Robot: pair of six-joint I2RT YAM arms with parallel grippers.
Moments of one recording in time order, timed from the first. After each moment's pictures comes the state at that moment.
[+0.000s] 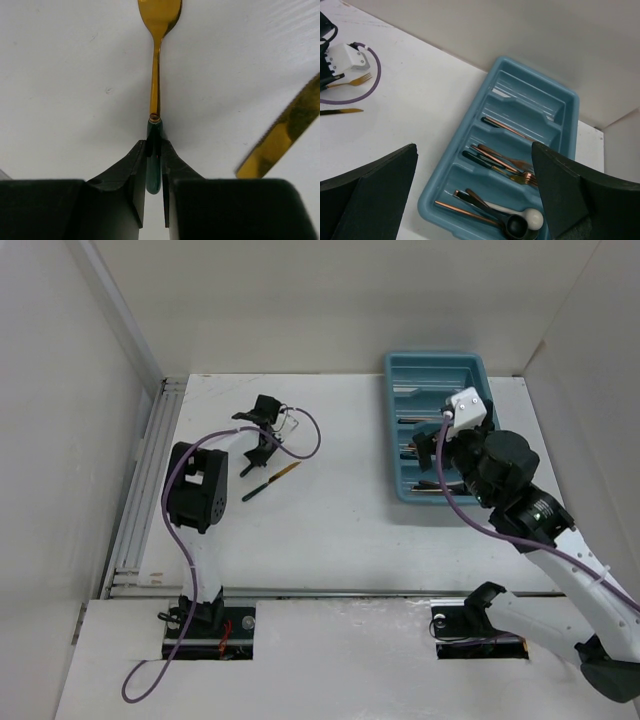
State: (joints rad) left arm -0.29 2.03 1.45 -0.58 -0.19 0.42; right arm 0.62 0.88 1.12 -0.33 0.32 -0.25
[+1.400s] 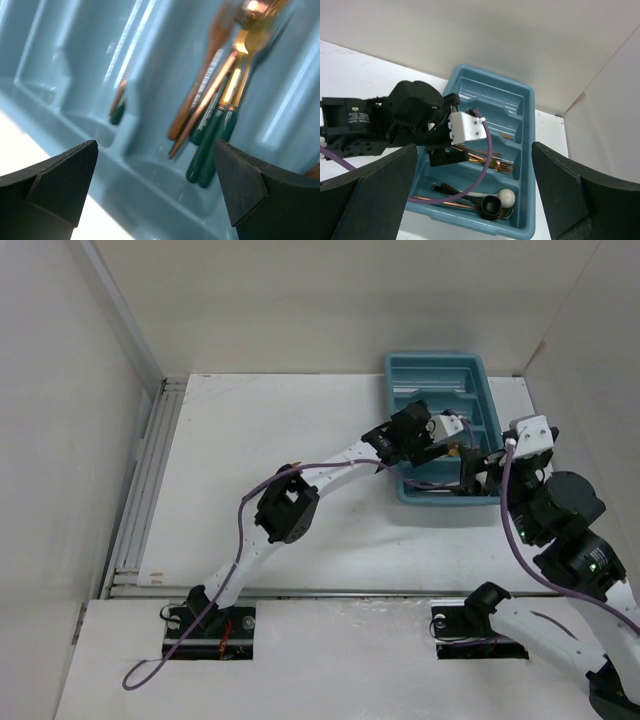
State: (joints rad) left arm -0.91 2.50 2.23 -0.22 -0.07 0.49; right arm 0.62 0.61 1.10 -0.44 0.46 -0.26
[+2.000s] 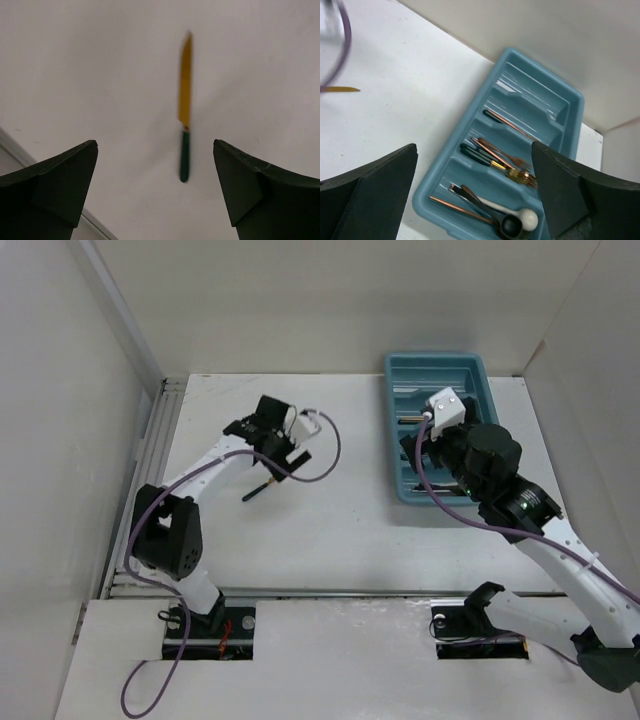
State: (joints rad) left arm -0.44 1.65 1.40 -0.60 -0.05 0.55; right arm 0.63 0.92 1.12 -0.36 0.30 -0.32
